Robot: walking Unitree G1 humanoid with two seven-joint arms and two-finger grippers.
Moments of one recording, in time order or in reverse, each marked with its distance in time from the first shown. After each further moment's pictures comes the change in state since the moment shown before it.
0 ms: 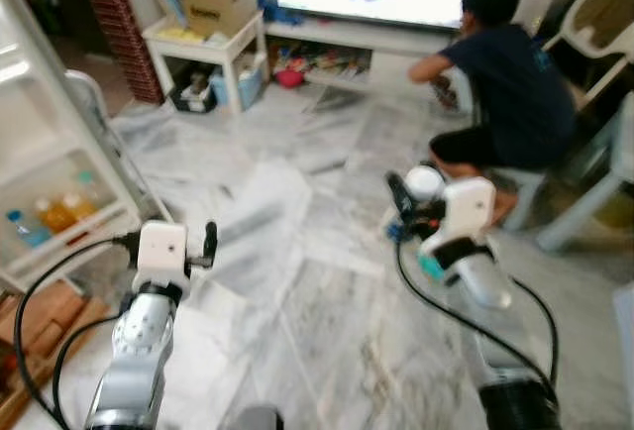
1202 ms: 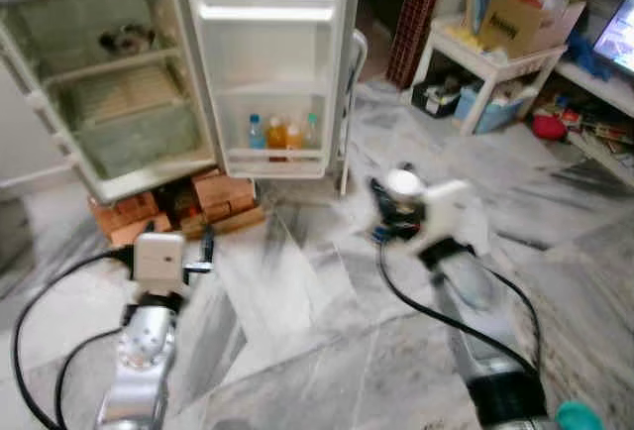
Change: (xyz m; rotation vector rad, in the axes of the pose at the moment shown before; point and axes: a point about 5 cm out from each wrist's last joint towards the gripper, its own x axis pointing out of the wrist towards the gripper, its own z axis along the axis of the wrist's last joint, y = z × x) left arm -0.009 0.001 -0.011 -0.036 -0.016 0.071; right arm 0.006 0.010 -0.007 -0.009 0.003 0.095
